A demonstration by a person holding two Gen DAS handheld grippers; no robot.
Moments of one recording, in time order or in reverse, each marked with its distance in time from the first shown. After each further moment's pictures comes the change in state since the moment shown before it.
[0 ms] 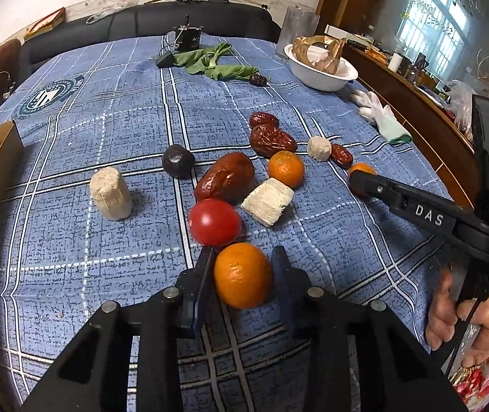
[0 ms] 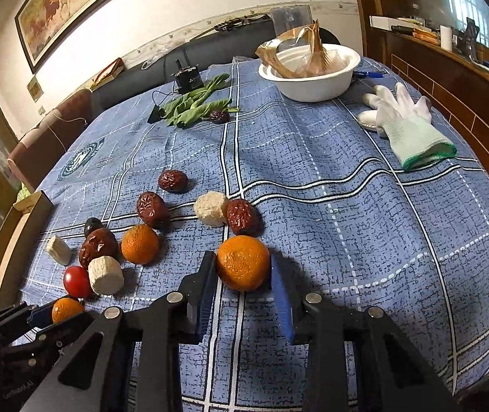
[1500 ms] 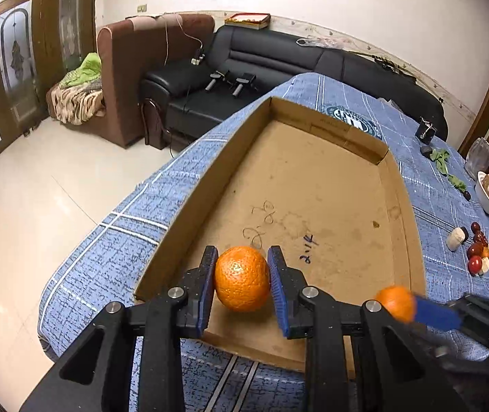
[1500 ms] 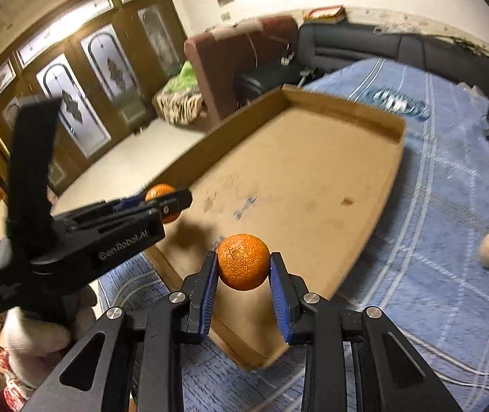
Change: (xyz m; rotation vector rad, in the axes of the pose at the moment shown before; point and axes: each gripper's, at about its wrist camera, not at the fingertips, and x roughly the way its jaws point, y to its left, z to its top) left arm -0.187 0.285 -0.104 -0.471 -0.171 0.455; right arm -0.017 0.375 -0.099 -0.545 0.206 0.528
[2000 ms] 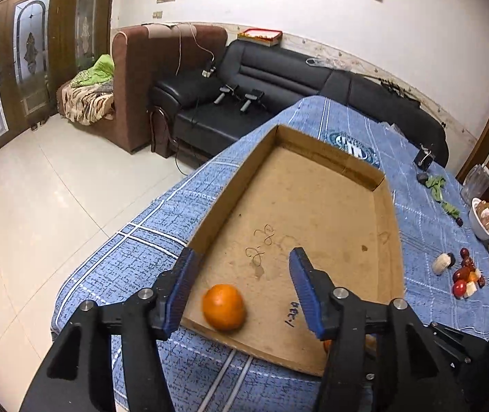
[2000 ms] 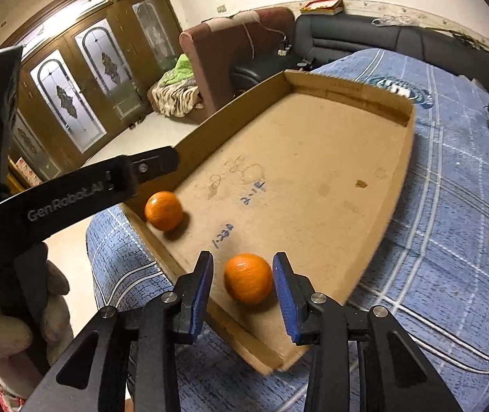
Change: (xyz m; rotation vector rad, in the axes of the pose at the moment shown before) left arm -0.036 0.006 0.008 -0.072 -0.071 -0.003; right arm 0.002 0.007 -0.001 0.019 0.003 -0.023
